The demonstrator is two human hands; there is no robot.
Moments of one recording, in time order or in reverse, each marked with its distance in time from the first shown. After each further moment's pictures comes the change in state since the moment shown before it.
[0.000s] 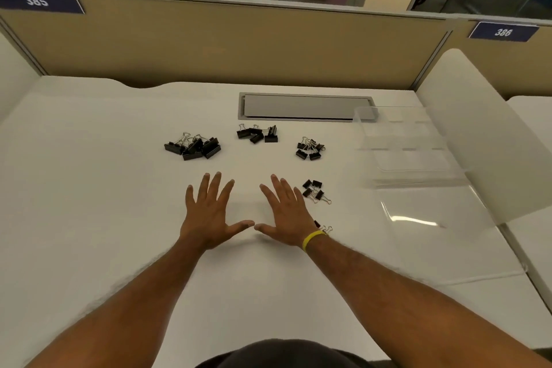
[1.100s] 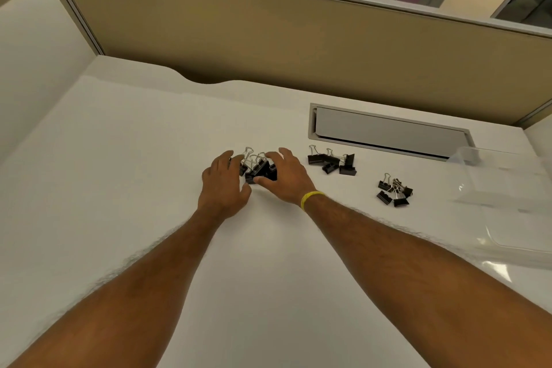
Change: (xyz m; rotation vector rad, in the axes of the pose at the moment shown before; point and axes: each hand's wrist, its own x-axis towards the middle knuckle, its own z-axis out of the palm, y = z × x) left_hand 0.120 -0.149 -0.017 -0.293 0.146 -0.239; right_hand 0.245 -0.098 -0.019 0.318 -0.002 0.042
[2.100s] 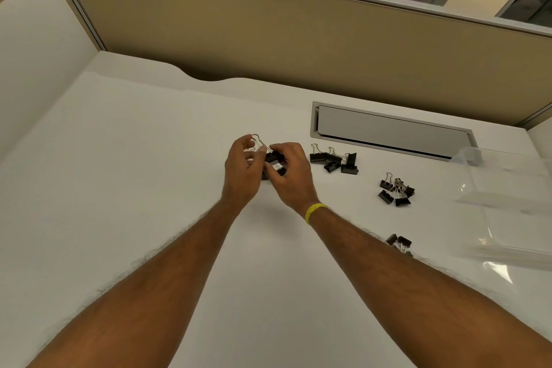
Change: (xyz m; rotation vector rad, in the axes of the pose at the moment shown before) left_hand 0.014 0.050 -0.013 -0.964 0.189 -0.244; right_hand -0.024 -0.017 -0.004 0.514 0.383 -0.156
